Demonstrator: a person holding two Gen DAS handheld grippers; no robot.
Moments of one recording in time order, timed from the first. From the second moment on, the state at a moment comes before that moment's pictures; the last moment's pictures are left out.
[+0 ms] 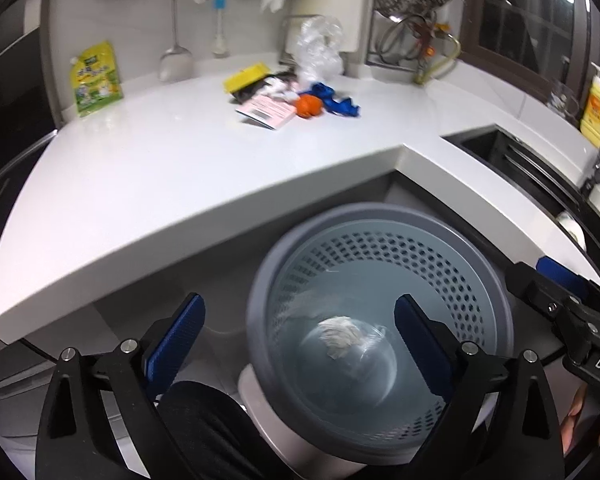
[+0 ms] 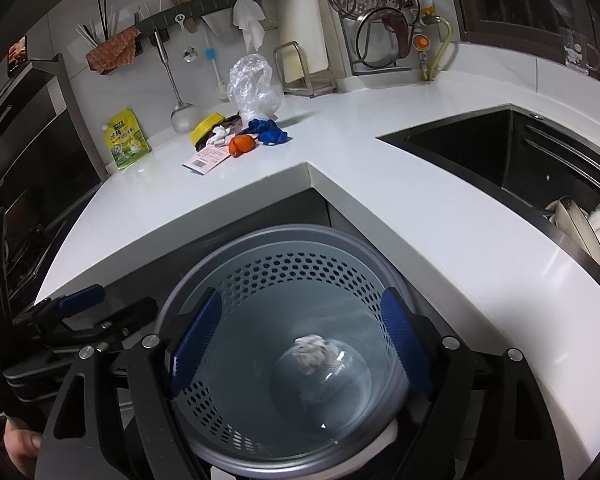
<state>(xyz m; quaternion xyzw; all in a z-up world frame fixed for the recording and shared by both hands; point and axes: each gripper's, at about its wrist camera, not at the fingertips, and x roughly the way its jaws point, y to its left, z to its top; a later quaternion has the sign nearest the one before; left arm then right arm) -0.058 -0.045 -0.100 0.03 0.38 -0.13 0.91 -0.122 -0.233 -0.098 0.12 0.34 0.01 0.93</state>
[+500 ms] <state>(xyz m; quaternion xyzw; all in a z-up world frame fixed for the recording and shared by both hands) 0.013 -0.010 -0.054 0.02 0.33 -0.07 0.94 -0.043 -0.241 -0.062 0.08 0.31 0.01 0.95</state>
